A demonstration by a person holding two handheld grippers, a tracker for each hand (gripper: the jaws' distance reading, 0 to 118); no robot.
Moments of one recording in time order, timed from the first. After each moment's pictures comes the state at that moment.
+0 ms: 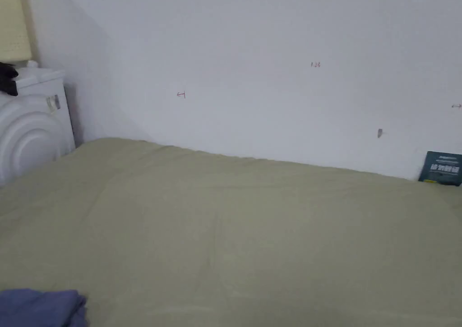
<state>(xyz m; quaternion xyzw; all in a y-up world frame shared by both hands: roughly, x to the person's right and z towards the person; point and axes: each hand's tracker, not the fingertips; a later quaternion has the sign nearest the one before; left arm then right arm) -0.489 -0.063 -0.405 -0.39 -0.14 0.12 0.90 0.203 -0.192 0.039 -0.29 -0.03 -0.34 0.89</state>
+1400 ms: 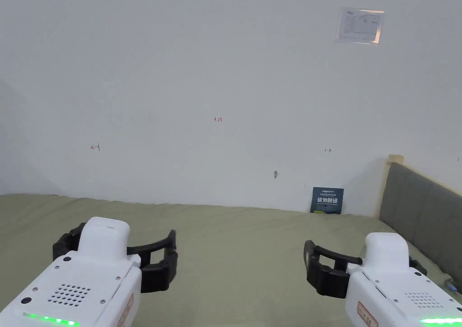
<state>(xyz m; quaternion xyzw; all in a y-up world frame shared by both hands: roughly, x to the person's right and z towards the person) -0.109 0.060 -0.120 0.03 -0.36 -0.03 0.93 0.178 0.044 0.067 -0.02 -0.28 0.00 0.96</state>
